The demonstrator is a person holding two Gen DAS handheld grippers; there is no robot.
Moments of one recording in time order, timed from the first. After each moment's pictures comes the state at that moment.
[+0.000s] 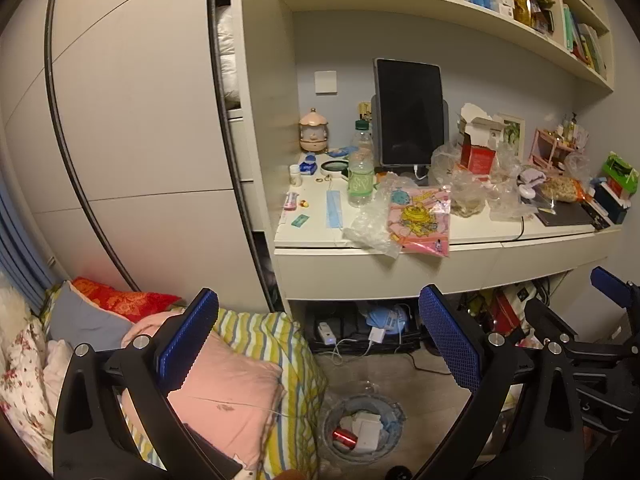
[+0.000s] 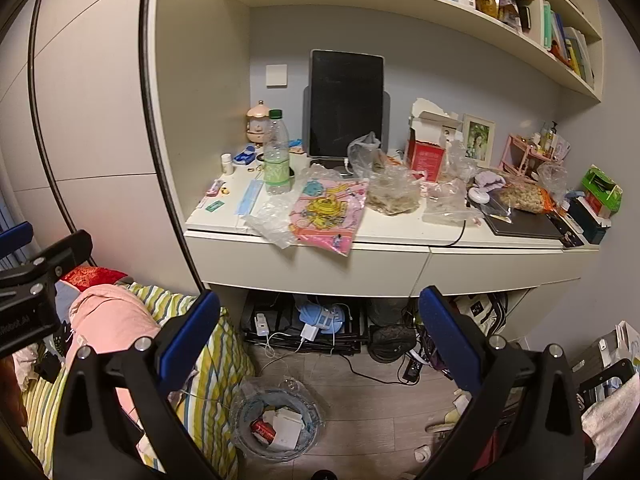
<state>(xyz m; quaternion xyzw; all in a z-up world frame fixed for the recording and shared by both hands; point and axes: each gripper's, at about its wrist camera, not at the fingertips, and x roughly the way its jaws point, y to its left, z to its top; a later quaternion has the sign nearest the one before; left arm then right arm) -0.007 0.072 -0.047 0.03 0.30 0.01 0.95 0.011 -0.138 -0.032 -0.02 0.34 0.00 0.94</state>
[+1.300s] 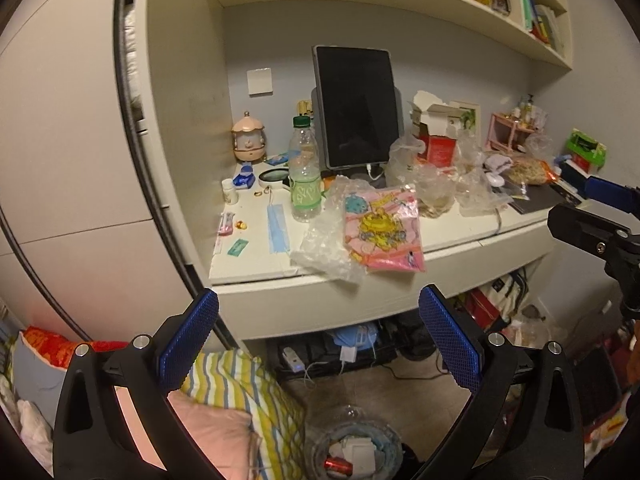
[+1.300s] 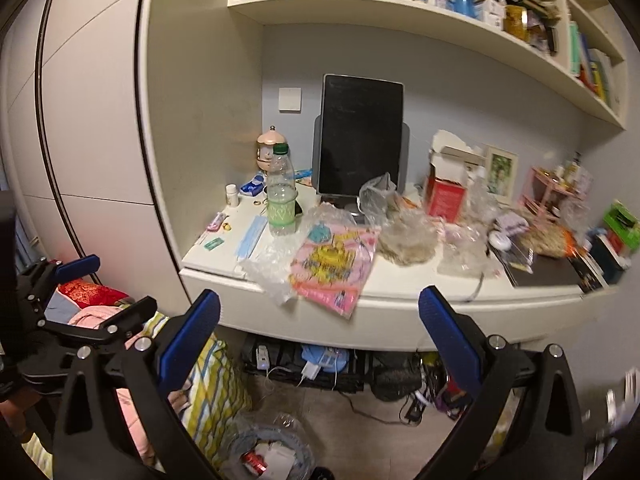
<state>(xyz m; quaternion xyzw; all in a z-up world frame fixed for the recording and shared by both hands) 0.109 0.035 -0.092 0.05 0.30 -0.09 0.95 0.103 -0.170 -0.017 -0.03 0.30 0.05 0.95</state>
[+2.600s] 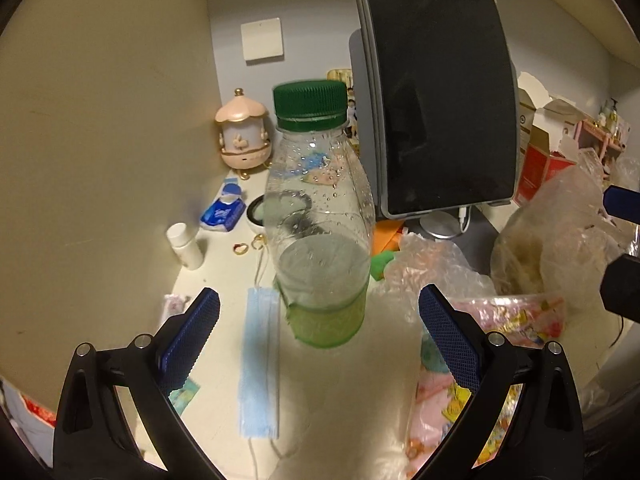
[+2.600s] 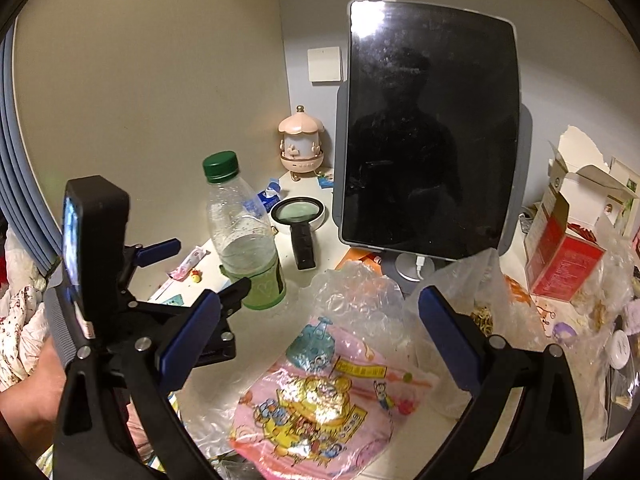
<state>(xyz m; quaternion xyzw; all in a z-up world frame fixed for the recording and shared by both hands) 0.456 -0.021 -0.167 0.05 0.32 -0.03 0.94 0.435 -0.207 -0.089 -0.02 0.34 0.20 0.92</state>
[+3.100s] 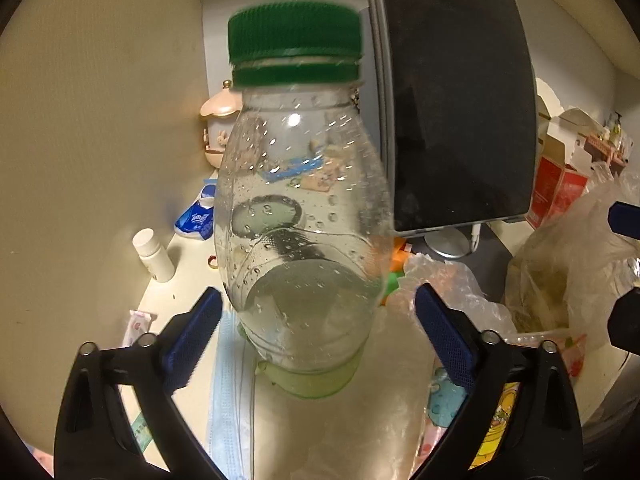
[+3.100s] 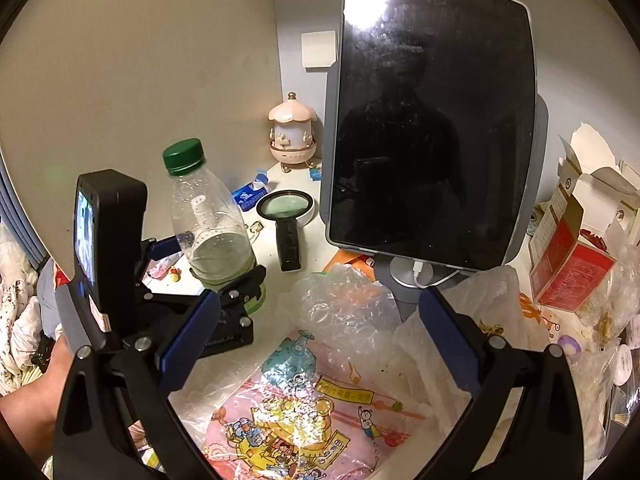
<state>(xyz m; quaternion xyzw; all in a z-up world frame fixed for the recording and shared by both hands) 0.499 -0.026 -0.191 0.02 0.32 -0.03 0.95 0.470 -0.203 -0.107 -0.03 0.35 0.20 0.91</state>
